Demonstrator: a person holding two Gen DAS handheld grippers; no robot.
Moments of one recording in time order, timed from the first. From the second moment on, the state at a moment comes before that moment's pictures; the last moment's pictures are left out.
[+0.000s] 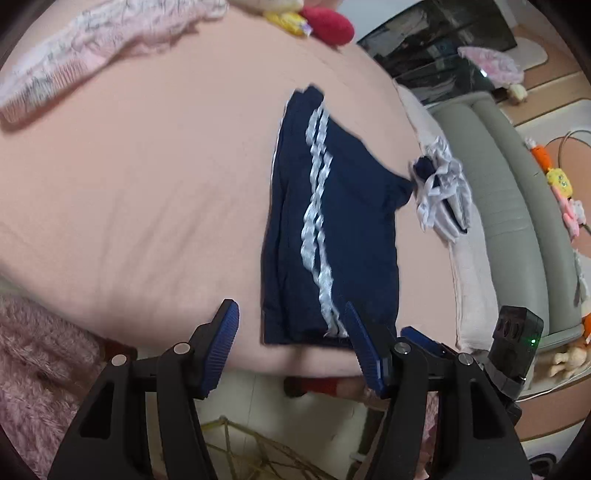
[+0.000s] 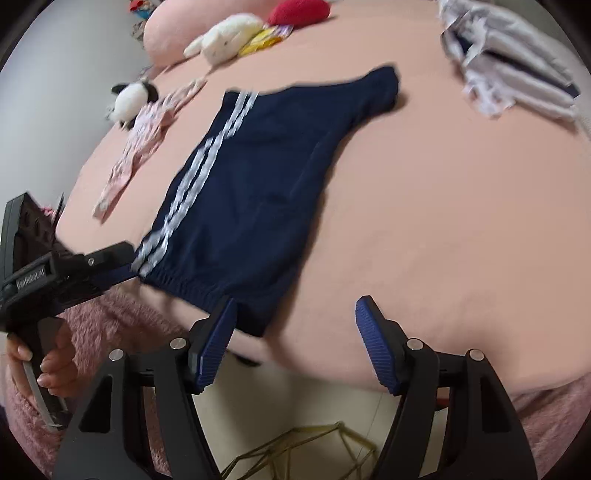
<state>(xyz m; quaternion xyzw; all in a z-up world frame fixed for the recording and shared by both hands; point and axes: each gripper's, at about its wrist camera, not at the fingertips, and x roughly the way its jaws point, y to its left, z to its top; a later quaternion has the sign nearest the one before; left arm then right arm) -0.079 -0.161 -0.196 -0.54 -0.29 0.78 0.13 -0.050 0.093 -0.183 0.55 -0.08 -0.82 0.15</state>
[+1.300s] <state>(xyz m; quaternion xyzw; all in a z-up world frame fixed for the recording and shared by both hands) -0.056 -0.157 -0.198 -0.53 -0.33 0.76 0.16 -0.040 0.084 -0.176 0.54 -0.13 -0.80 0.24</state>
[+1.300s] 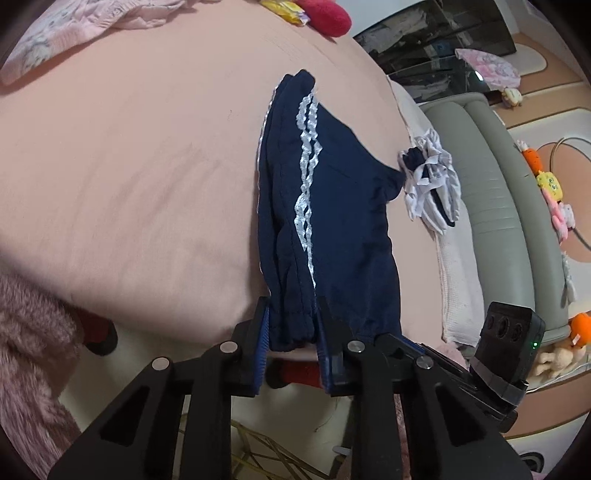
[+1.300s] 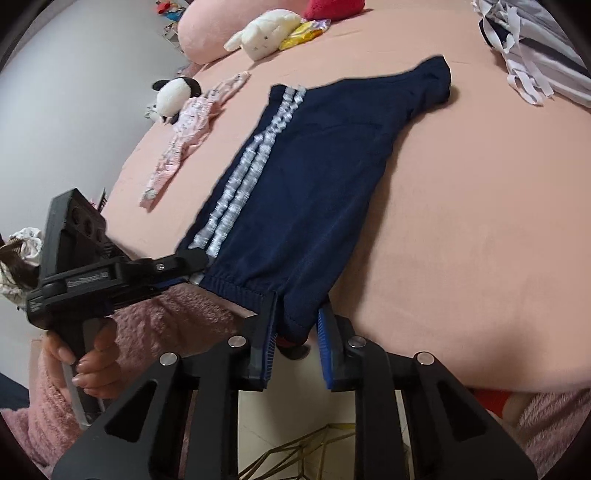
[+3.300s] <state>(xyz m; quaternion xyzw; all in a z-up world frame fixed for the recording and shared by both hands) -0.228 -0.148 -0.180 -0.46 -0.14 0.86 0.17 -0.177 0.084 -0.166 0.49 0.00 -0.87 0.06</state>
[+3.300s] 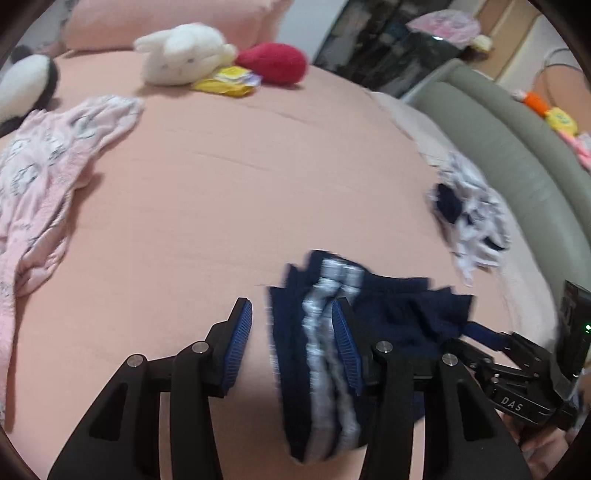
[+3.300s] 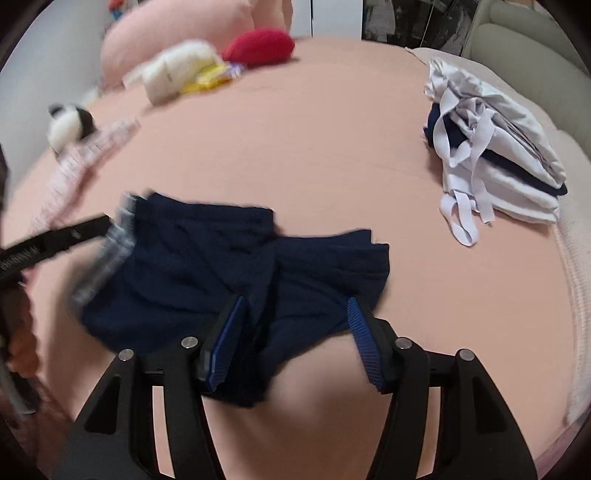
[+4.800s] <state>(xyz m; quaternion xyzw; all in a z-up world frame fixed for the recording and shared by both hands) -0.214 -0.125 -0.170 -0.47 -0.16 0.85 0.17 -0.147 0.128 -0.150 0.51 -0.05 -0.86 0.06</state>
